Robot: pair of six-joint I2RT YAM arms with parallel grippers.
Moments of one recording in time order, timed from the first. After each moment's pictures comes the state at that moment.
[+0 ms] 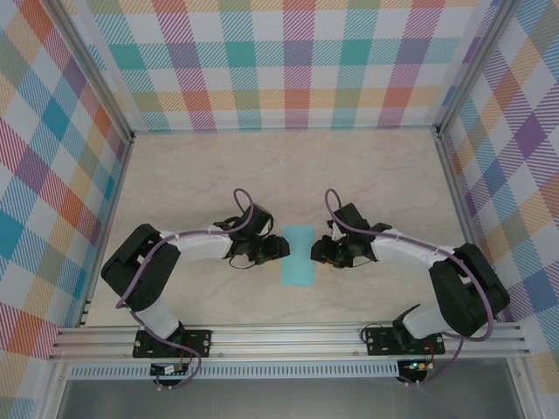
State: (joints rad) left arm -0.69 1.67 0.83 -0.19 0.33 -0.86; right arm 0.58 1.44 0.69 -0.37 -0.41 0.76
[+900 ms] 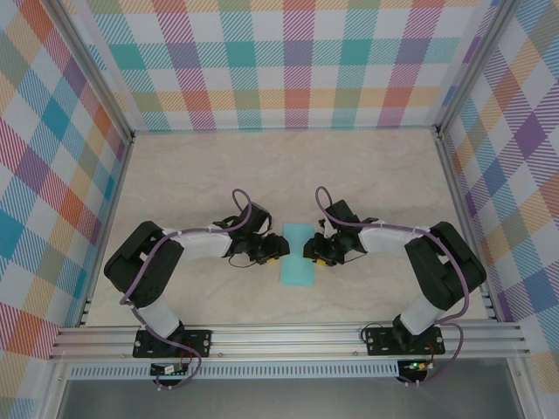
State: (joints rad) left arm -0.67 1.69 0.82 -0.13 0.41 -0.89; right arm 0.57 1.62 0.75 -0.29 -0.49 0.76
